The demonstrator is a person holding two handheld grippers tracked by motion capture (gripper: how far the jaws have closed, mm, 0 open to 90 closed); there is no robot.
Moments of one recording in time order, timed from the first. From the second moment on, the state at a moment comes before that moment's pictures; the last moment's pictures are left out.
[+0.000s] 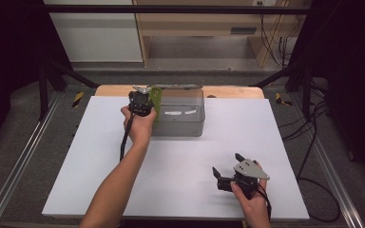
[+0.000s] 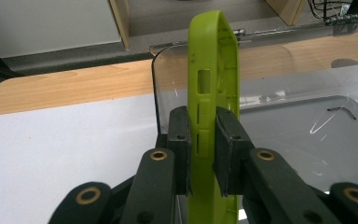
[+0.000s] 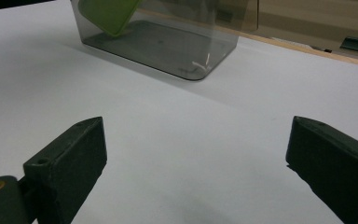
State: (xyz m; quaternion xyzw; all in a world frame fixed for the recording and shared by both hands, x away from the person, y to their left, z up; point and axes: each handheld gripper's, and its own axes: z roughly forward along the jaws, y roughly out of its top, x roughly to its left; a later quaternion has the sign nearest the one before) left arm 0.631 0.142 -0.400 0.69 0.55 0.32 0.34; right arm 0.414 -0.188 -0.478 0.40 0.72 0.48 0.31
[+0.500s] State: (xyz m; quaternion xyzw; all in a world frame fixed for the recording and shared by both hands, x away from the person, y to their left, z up) left arm 0.629 0.145 -0.394 0.69 0.56 0.31 0.33; right arm 0.414 -0.188 -0.477 0.40 0.72 0.48 0.31
